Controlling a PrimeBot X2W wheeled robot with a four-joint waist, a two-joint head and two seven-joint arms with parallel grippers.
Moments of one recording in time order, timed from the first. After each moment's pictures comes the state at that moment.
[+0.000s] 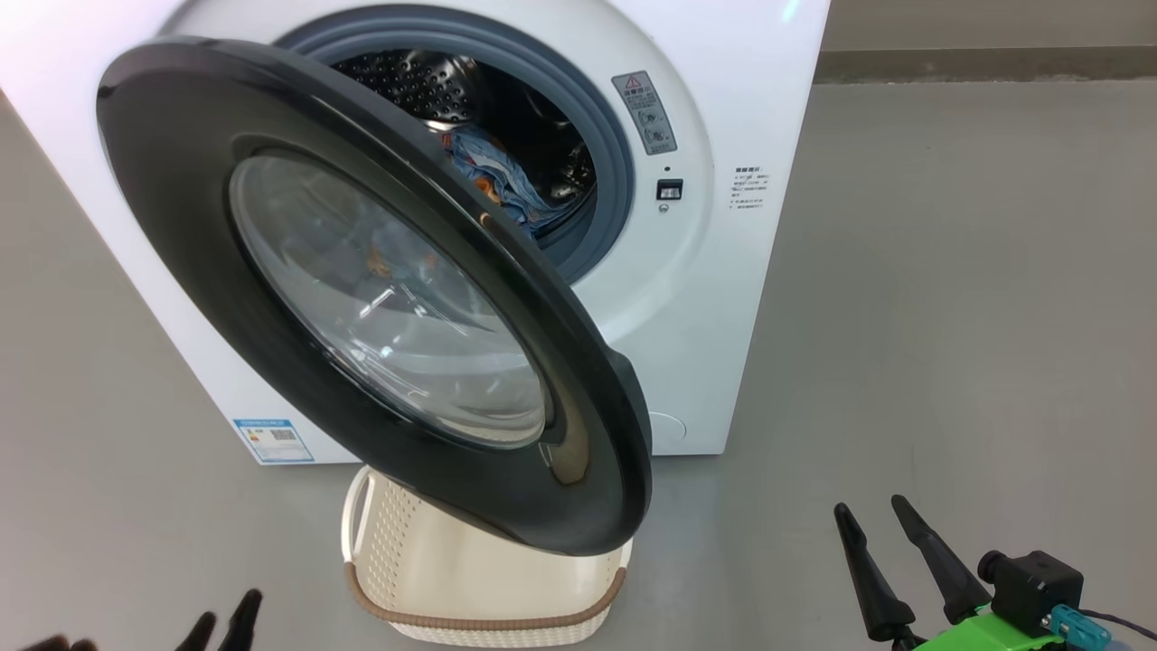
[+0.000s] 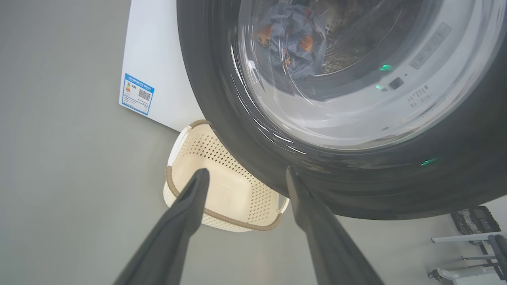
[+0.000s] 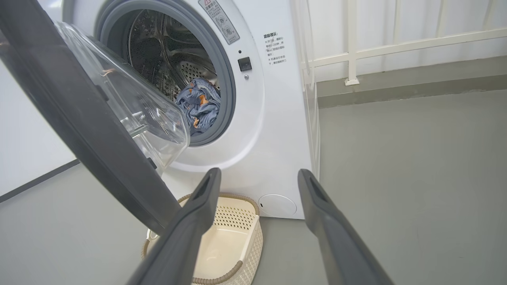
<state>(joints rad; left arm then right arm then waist) 0.04 0.50 -0.36 0.20 -1.23 -0.13 -0.10 0.01 -0.16 0.13 0.24 0.42 0.13 -0.26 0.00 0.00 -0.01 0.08</state>
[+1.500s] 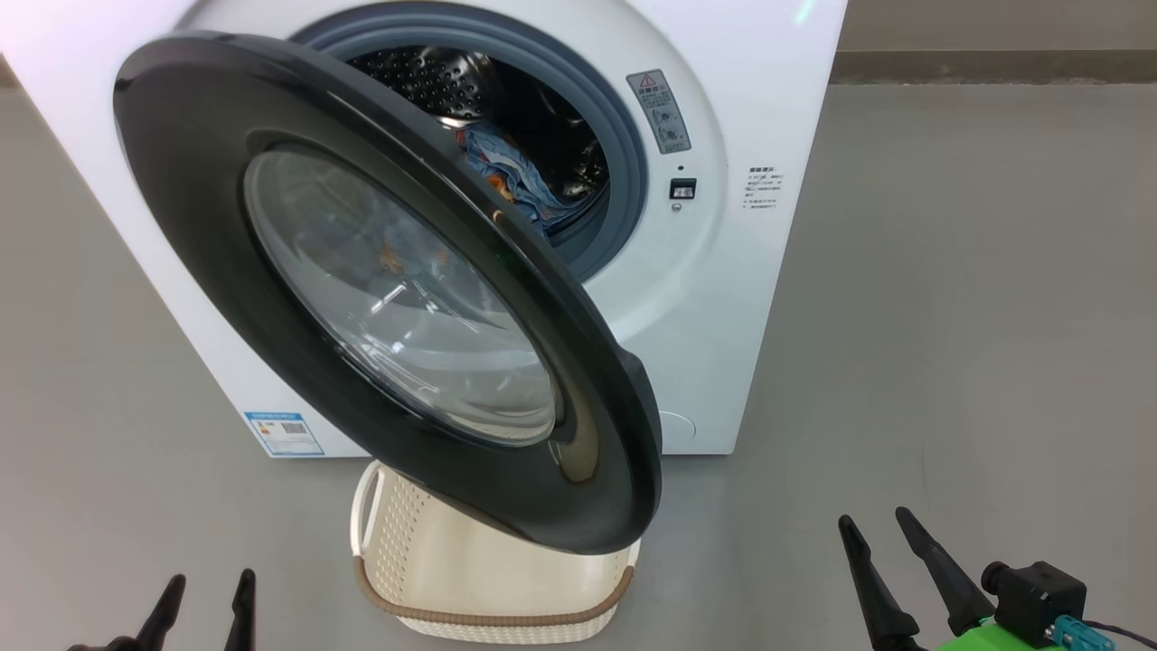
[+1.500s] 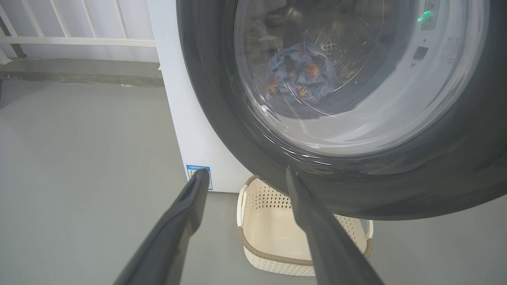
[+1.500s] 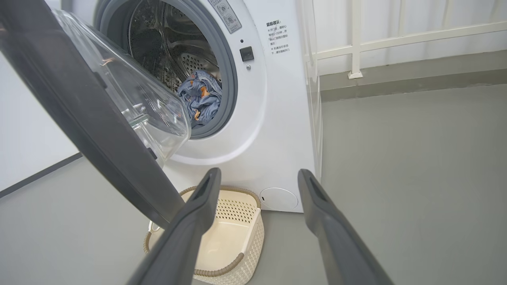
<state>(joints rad) 0.08 0.25 -0.07 0.24 -0.41 -0.13 -0.25 0.03 -0.17 0.13 0.24 0.42 0.13 -0.26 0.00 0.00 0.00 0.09</state>
